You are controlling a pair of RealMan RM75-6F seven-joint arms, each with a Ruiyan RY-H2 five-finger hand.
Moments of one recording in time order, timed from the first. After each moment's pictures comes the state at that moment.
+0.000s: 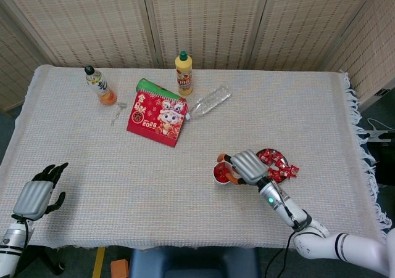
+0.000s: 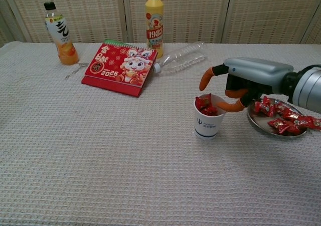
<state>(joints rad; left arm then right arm) -0.25 -1.19 -0.02 -1.49 1.42 1.25 0.06 0.67 -1.47 0.13 -1.47 -1.38 0.90 -0.08</state>
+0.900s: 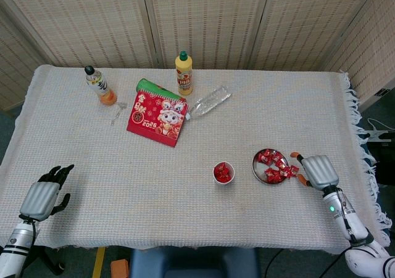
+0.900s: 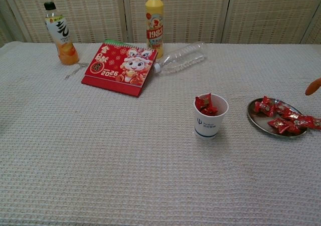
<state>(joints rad) -0.26 -1.21 -0.01 -1.49 1.41 1.23 0.11 0.44 -1.37 0.00 -1.20 -1.34 1.03 -0.08</state>
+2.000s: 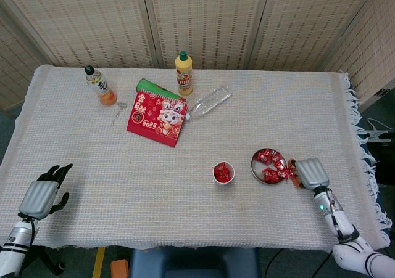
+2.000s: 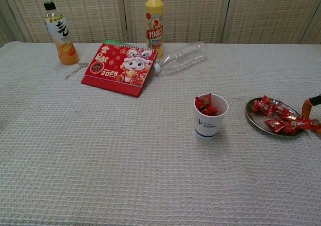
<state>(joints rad) -0.26 -1.21 -0.02 -1.48 1.40 1.22 0.10 0.45 -1.51 0.03 -1.04 -1.34 0.95 -0.05</state>
